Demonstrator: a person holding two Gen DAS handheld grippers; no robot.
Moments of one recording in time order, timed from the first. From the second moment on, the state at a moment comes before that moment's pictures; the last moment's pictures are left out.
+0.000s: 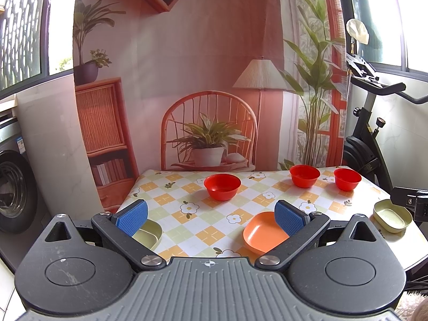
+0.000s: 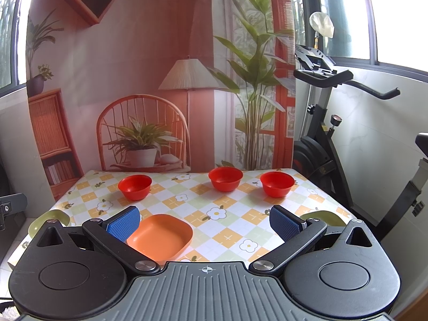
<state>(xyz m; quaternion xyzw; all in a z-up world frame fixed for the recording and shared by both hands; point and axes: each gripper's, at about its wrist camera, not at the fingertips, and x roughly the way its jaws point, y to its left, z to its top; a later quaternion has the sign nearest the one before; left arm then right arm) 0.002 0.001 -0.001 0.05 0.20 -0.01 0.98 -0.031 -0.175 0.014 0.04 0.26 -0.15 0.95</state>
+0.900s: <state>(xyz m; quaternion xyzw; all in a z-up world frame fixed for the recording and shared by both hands) 0.006 0.002 0.001 0.04 0.21 0.01 0.98 -0.033 -0.180 0.009 0.04 0.27 -0.15 0.95</state>
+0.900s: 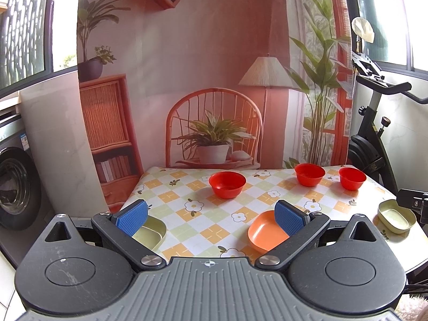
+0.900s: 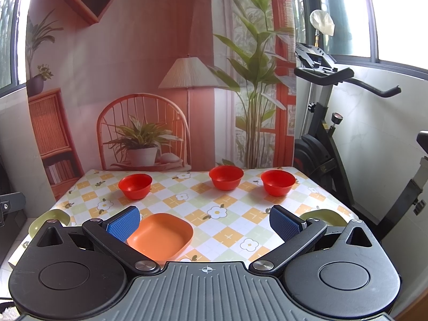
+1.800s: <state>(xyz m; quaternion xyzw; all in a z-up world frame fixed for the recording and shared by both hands) 0.111 -0.026 -0.009 0.01 0.21 -0.03 0.98 0.022 -0.297 0.001 0.09 0.20 -0.20 0.95</state>
